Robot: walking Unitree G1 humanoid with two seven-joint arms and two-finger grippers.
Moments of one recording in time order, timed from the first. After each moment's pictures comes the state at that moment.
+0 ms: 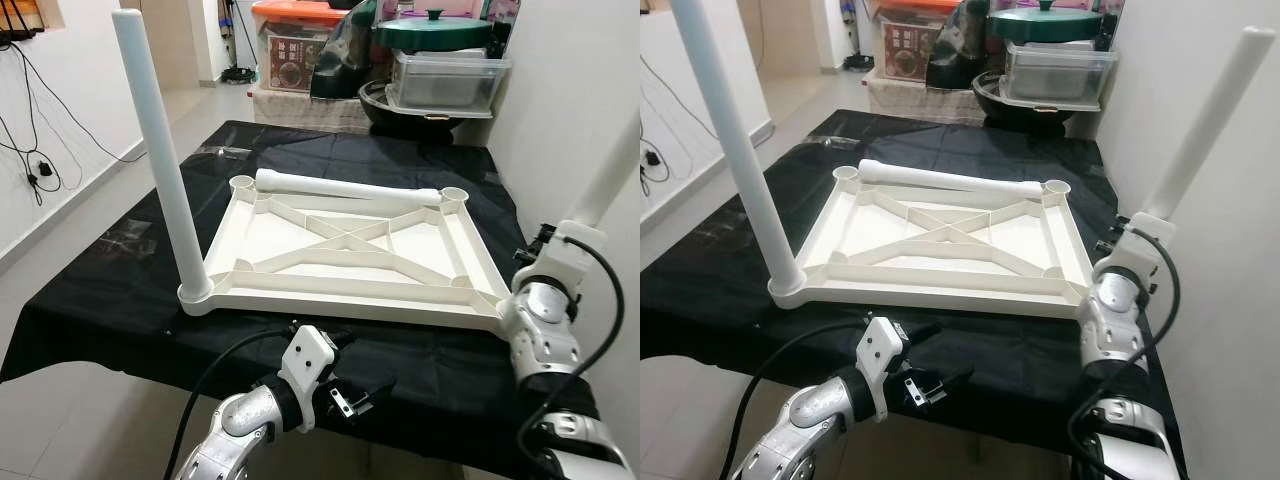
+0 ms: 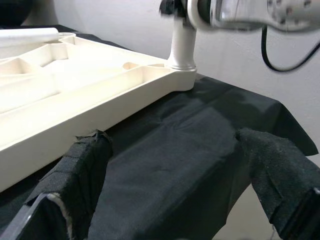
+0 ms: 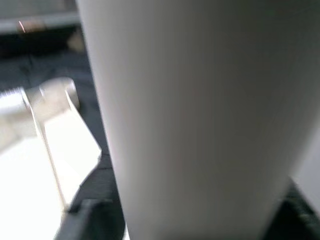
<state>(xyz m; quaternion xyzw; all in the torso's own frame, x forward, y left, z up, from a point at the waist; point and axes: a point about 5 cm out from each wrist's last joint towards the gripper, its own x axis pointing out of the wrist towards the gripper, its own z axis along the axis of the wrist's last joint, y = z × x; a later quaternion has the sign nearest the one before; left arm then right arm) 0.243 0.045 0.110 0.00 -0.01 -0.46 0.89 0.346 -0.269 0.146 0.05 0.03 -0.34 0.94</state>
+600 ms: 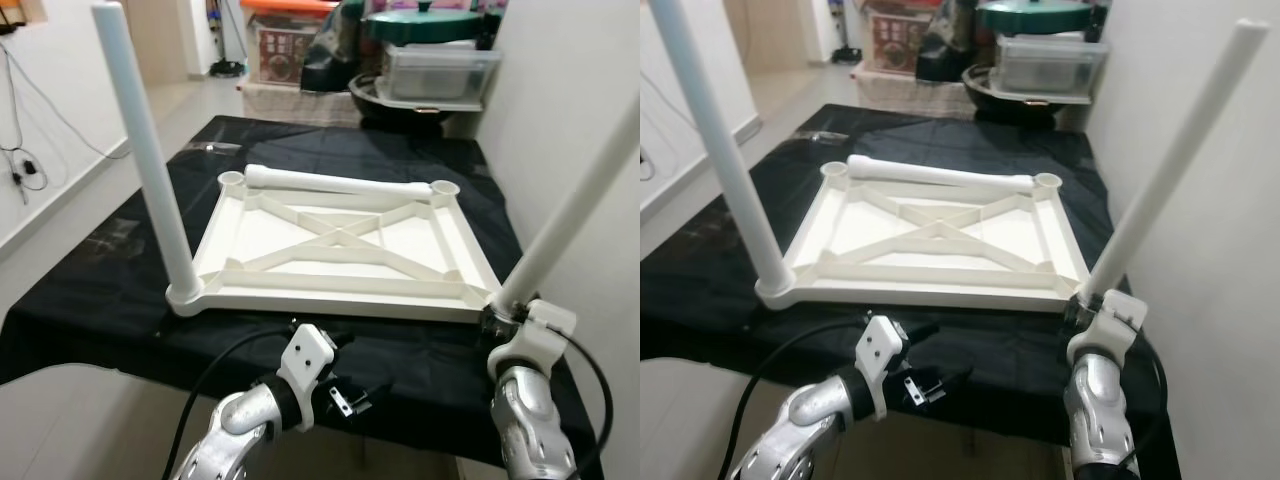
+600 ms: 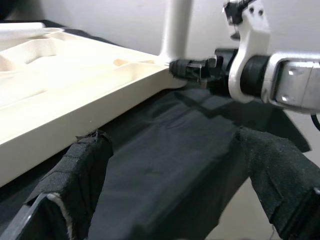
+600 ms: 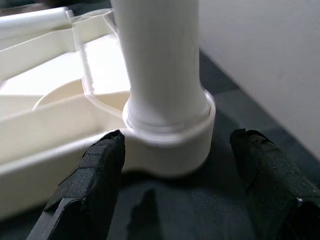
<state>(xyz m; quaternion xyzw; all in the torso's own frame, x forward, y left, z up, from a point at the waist) 0.242 0.045 0.109 -0.01 -0.01 -0.46 0.89 0.273 -0.253 0.081 0.09 0.06 -0.17 0.98</state>
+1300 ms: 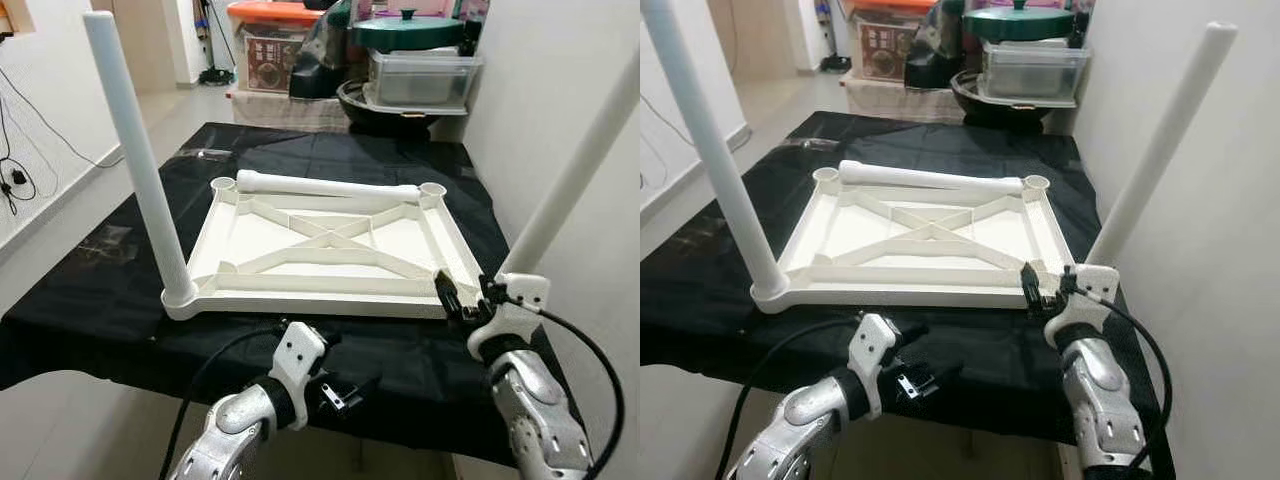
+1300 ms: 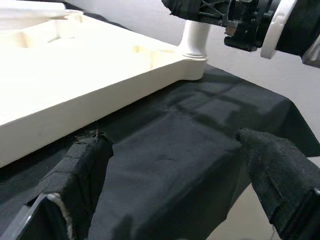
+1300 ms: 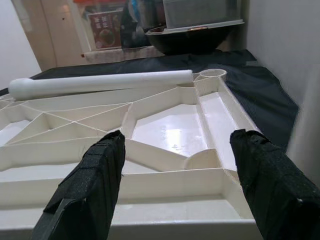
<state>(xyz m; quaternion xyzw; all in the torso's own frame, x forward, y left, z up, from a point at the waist) 0.248 0.052 0.105 -0.03 0.03 -0.43 0.90 0.289 -0.218 0.134 0.07 -0.03 -0.01 1.00</state>
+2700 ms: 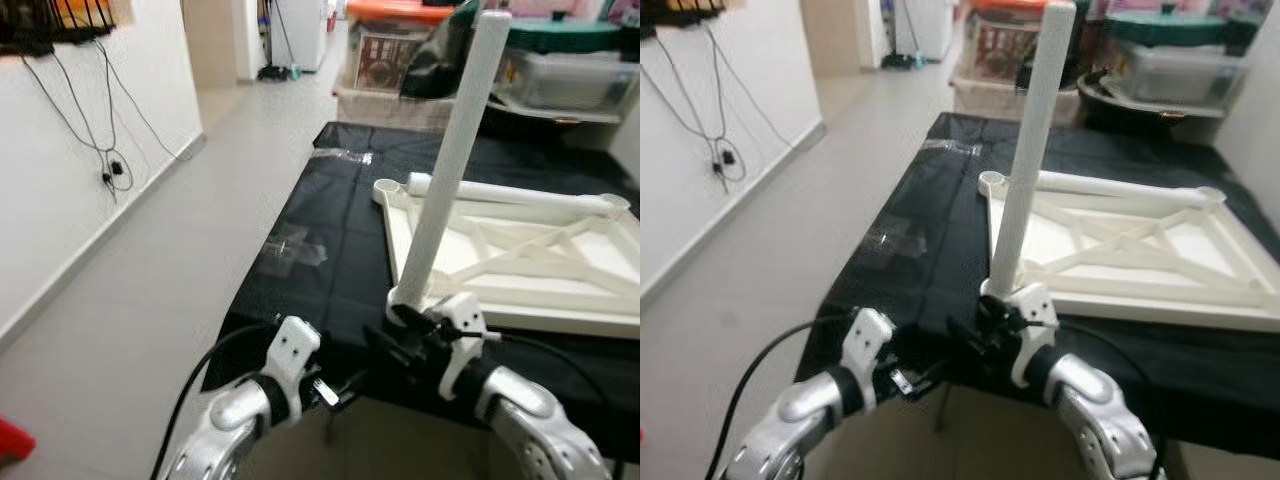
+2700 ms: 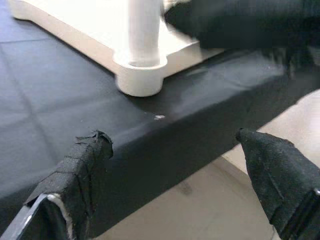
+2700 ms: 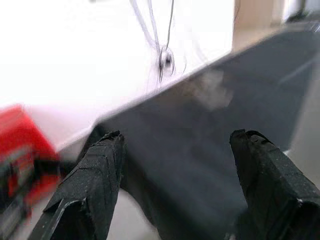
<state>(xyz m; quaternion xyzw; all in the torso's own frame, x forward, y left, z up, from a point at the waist) 0.245 0.062 0.105 -0.01 0.06 -0.41 0.91 0.267 -0.165 0.146 0.06 0.04 0.34 0.94</state>
